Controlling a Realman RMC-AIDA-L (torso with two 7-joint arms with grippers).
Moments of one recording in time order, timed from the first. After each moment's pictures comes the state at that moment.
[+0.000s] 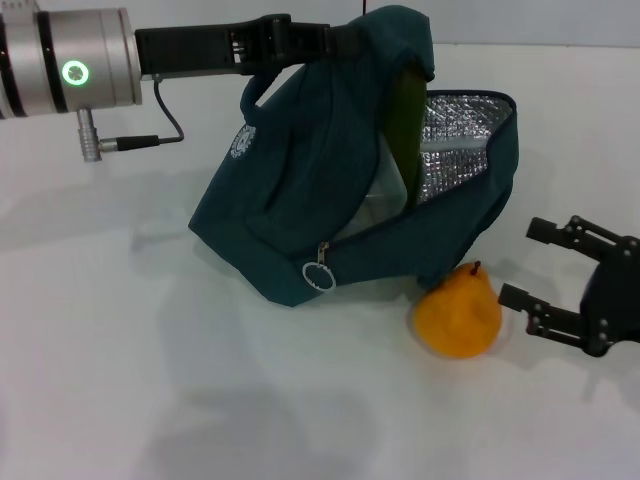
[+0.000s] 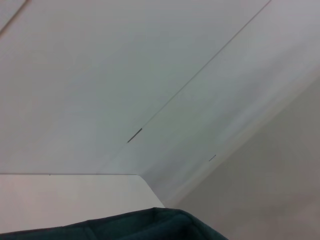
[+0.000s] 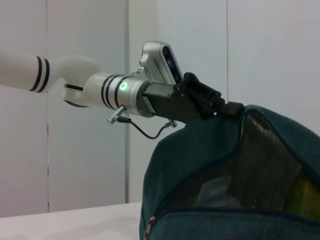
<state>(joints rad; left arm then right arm) -0.62 -2.06 0.89 0.87 1.71 1.51 -2.24 0.35 2.01 -1.05 -0.37 -1.40 -1.61 0.72</state>
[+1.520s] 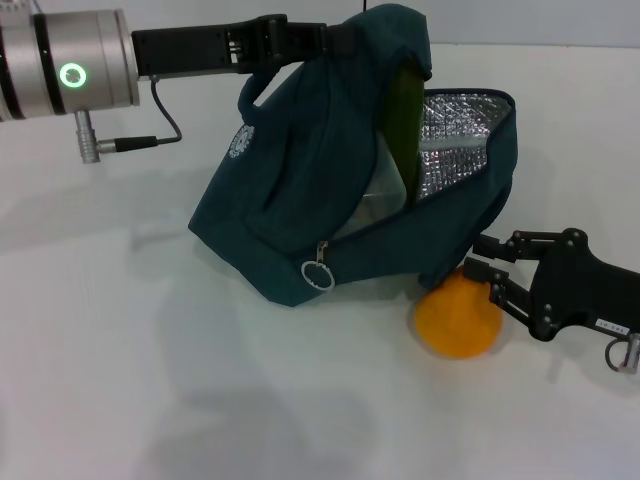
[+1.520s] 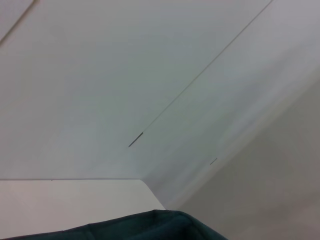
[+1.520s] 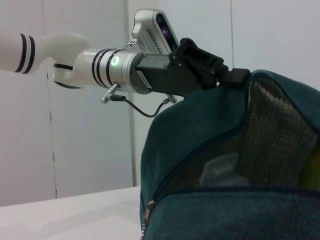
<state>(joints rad) -0.62 -2.07 0.88 0.86 1.71 1.51 -2.22 0.47 2.03 -1.08 -0.24 -1.40 -1.51 0.71</state>
